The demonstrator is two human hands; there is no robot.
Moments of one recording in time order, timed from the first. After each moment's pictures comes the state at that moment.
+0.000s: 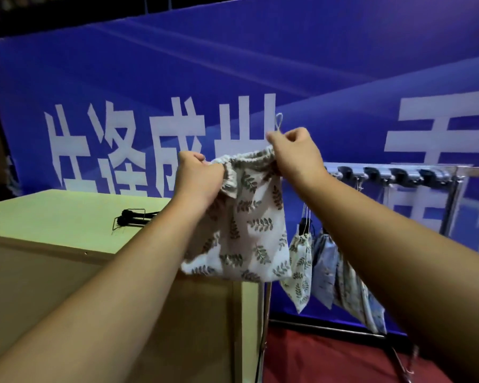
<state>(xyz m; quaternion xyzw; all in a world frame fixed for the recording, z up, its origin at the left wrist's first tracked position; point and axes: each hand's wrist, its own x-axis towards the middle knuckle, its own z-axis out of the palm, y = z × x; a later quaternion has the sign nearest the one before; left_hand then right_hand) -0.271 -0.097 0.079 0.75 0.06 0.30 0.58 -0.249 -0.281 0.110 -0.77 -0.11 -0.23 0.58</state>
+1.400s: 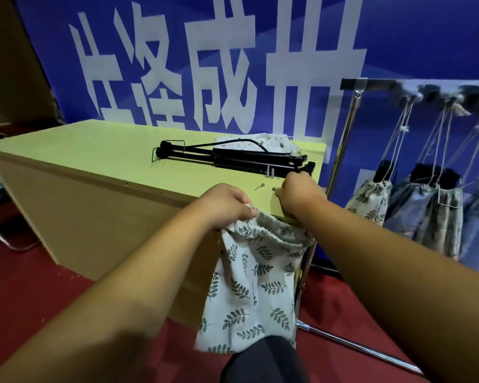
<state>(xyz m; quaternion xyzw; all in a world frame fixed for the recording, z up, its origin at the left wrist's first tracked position) -0.234 0.010 -0.096 0.91 0.06 0.00 0.42 -0.112 -0.164 -0.121 -0.98 -0.08 -0.08 0.14</state>
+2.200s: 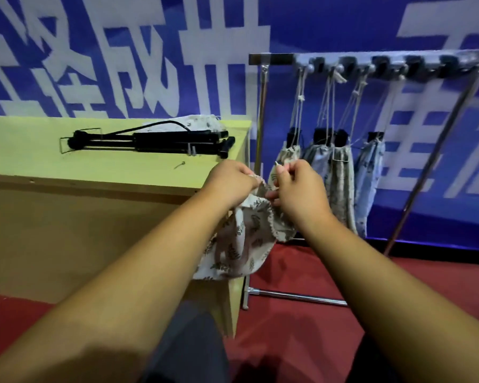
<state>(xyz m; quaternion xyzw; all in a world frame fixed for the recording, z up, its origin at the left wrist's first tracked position) -0.221 -0.170 -0.112 0.89 -0.01 0.06 0.46 -0.243 -0.323 -0.135 -0.81 0.00 -0.18 0.56</state>
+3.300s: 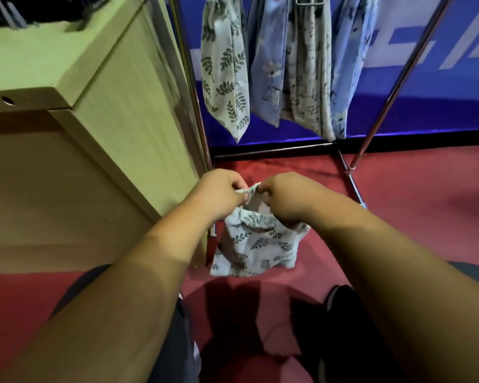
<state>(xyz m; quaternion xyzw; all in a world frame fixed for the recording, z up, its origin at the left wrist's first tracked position) -0.172 -0.260 -0.357 0.93 -0.07 -0.15 0.32 -0.192 -0.441 -0.357 -0.97 -0.08 0.18 0.11</state>
